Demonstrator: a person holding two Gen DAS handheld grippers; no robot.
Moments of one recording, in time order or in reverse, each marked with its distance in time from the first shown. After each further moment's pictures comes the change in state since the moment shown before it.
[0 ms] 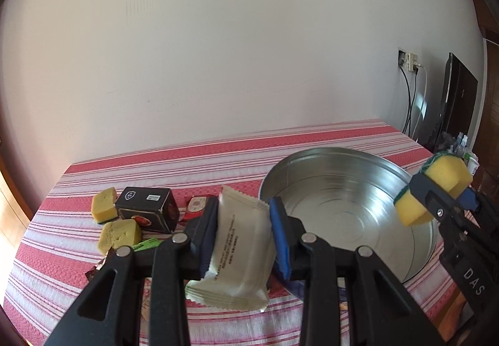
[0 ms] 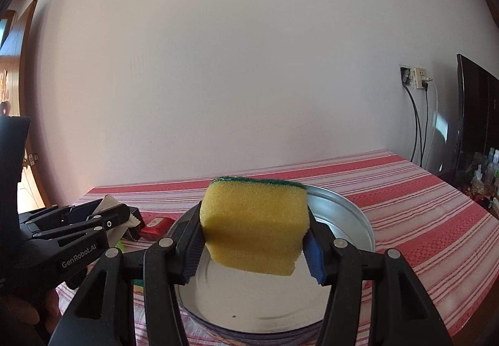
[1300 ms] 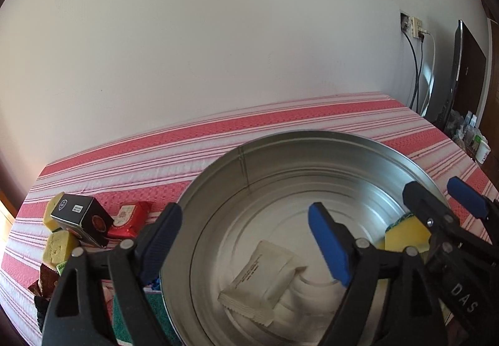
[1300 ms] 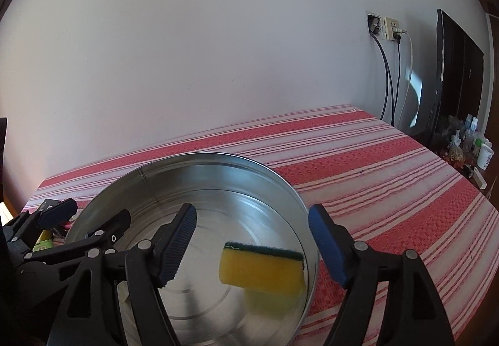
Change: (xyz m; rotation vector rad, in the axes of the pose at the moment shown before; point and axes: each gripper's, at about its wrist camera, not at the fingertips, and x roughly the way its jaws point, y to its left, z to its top) left arm 0.081 -0.079 0.007 0.037 0.113 0.039; right arm 0.080 -0.077 0.001 0.096 0.210 -0.142
